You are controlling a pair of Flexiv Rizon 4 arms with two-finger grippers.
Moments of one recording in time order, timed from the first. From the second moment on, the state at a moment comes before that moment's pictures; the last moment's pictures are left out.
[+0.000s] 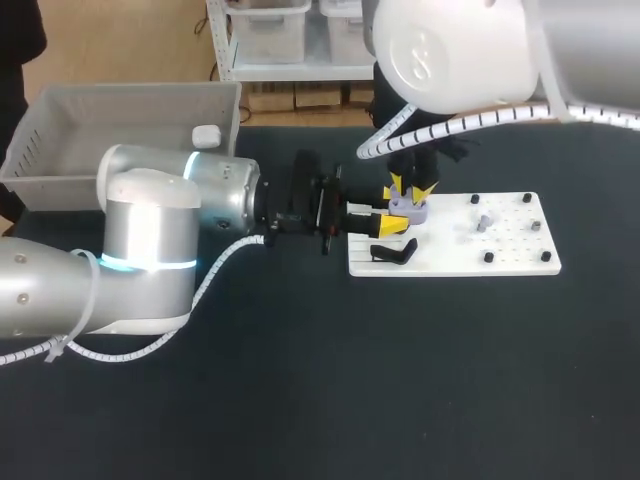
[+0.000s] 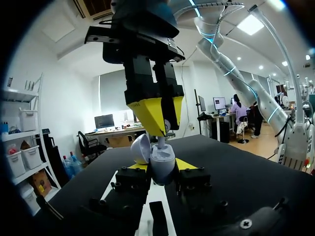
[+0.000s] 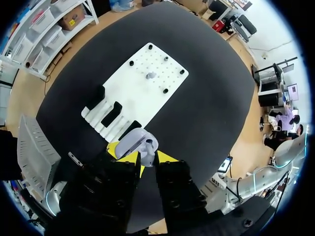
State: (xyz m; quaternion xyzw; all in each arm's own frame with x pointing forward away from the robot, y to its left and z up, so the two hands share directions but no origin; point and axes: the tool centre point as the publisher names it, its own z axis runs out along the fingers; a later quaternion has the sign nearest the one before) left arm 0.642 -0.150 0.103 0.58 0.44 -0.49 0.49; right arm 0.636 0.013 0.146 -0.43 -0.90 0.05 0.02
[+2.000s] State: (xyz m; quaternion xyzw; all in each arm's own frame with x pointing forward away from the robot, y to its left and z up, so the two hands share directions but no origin) left arm 0.642 -0.150 0.103 0.58 0.44 -0.49 0.49; right arm 0.622 -0.113 0.099 -0.12 -0.98 -0.07 -0.16
